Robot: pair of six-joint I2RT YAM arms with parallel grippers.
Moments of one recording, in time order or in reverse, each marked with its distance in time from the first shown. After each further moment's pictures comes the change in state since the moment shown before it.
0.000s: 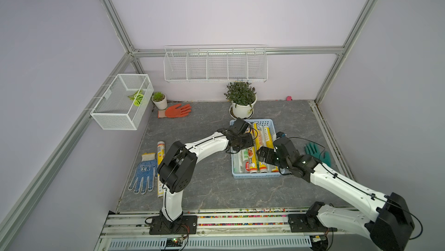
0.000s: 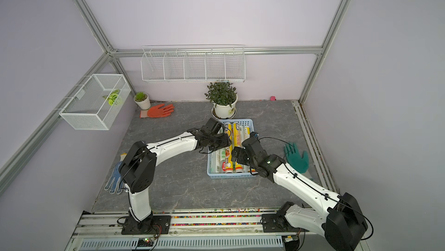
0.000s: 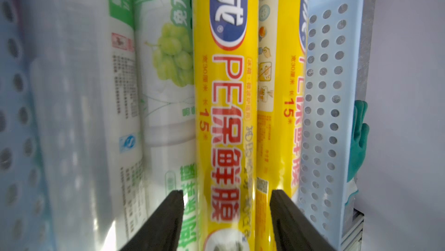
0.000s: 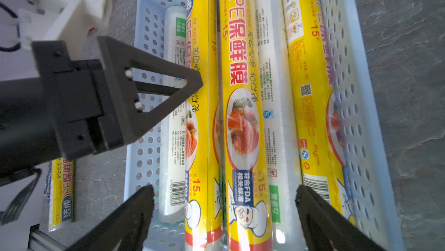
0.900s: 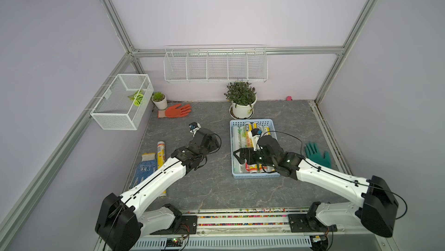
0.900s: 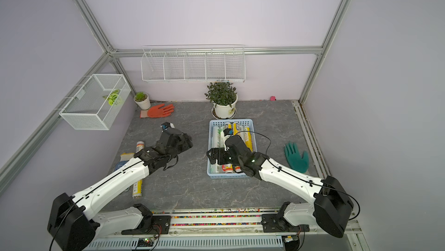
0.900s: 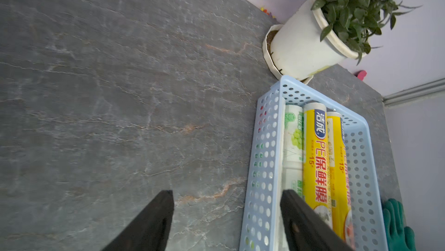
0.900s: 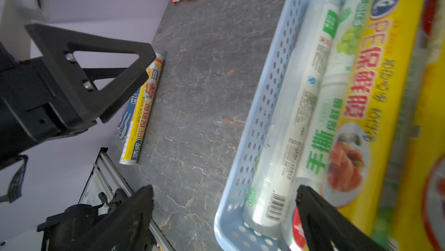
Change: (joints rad) left arm 0.173 -0.716 -0.520 -0.006 -0.464 0.019; right arm 0.208 0.223 0.157 0.248 -0.156 -0.134
